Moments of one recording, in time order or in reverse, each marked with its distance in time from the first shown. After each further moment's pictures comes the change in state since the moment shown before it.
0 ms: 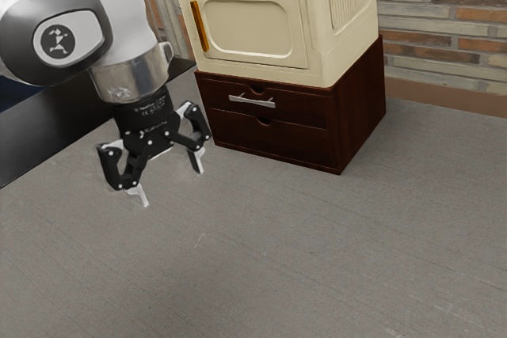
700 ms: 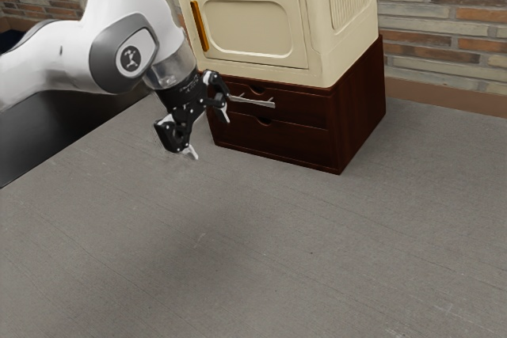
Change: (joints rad) arm 0.176 0.321 0.003 0.167 -0.024 0.415 0.002
